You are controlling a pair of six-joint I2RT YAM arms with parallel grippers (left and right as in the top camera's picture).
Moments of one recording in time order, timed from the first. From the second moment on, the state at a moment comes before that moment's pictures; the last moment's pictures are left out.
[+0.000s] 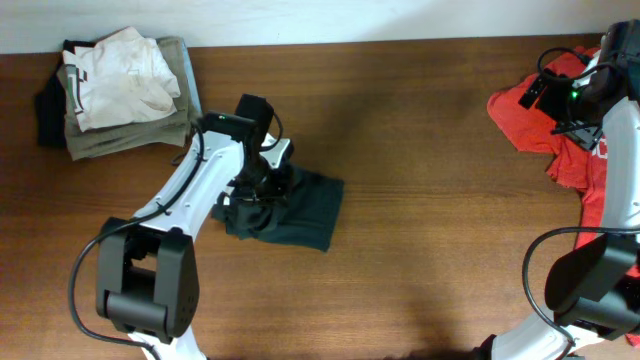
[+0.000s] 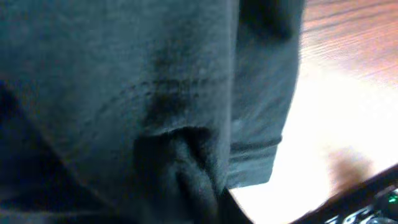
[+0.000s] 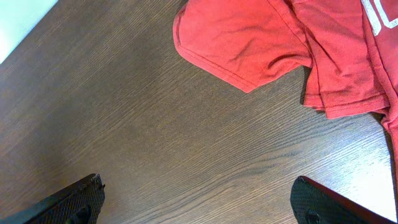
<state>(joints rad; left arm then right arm) -0.30 1.91 1.48 -1.11 0.34 -0.11 -0.35 1.85 1.84 -1.12 -0.14 0.33</state>
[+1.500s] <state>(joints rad) -0.47 2.12 1.70 -1.13 0.32 -0.17 -0.35 1.85 1.84 -1.12 -0.14 0.33</state>
